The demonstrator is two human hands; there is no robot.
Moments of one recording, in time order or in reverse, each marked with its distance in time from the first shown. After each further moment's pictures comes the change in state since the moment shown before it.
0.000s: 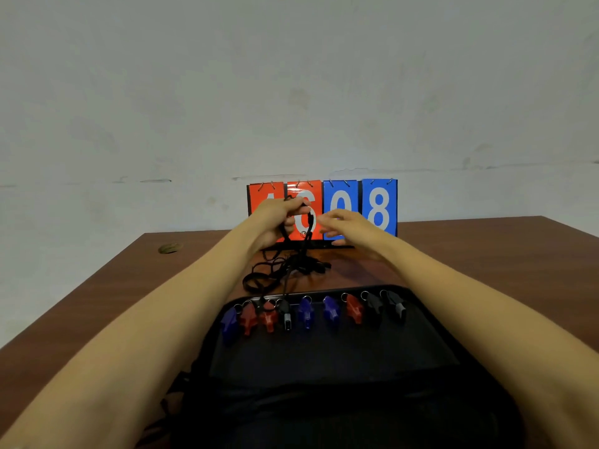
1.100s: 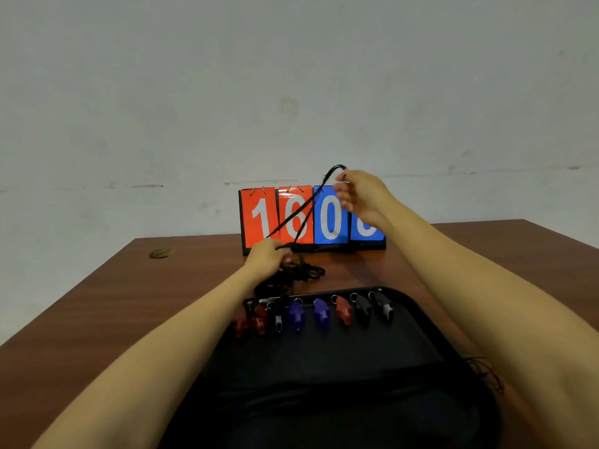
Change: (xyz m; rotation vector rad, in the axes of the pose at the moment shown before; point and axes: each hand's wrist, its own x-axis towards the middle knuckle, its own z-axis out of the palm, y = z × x) left_hand -0.008 -0.061 -0.006 0.792 0.100 0.154; right_hand -0.003 -0.052 -0.041 0.588 0.282 0.018
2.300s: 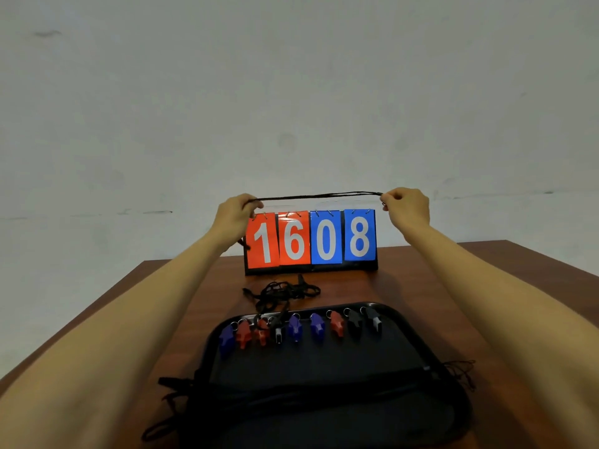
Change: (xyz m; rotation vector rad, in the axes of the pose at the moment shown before) left_hand -0.017 0.061 -0.105 -0.031 0.314 0.231; right_hand -0.017 -0.021 -0.072 -0.693 0.496 -0.336
